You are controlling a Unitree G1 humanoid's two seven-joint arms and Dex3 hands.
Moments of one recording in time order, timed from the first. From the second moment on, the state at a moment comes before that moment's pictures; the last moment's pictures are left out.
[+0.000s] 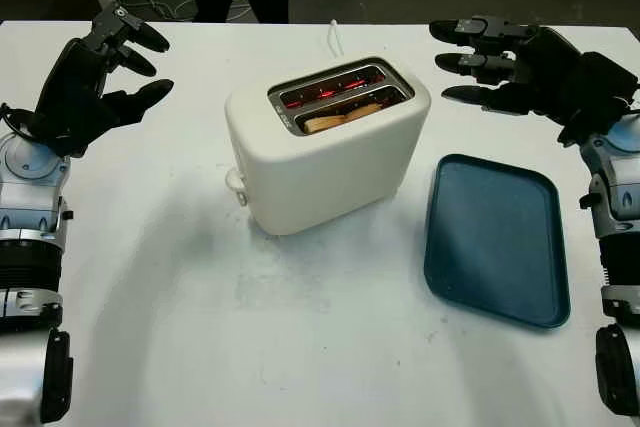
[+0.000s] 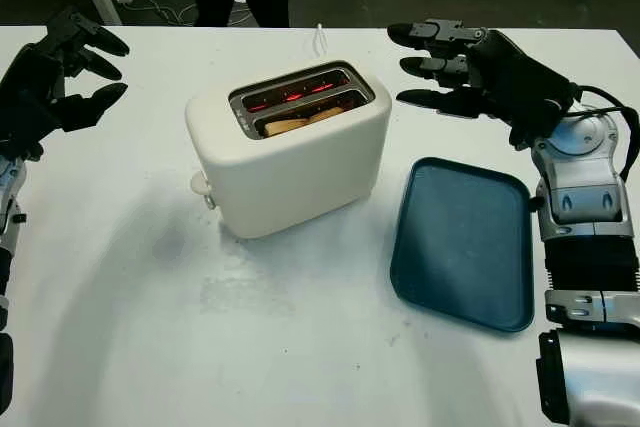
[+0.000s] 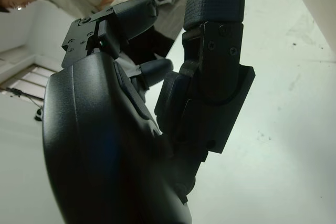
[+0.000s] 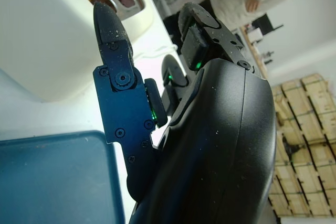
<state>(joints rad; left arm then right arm) -0.64 0.61 0.14 0.54 0.04 -0.37 -0.33 -0.67 -0.59 -0.07 0.30 0.06 0.03 0.61</state>
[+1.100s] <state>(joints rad) -0.63 0.61 0.14 0.54 0.03 -0.34 -0.35 -0.67 -0.59 -0.07 0.31 0.06 0.03 0.61</state>
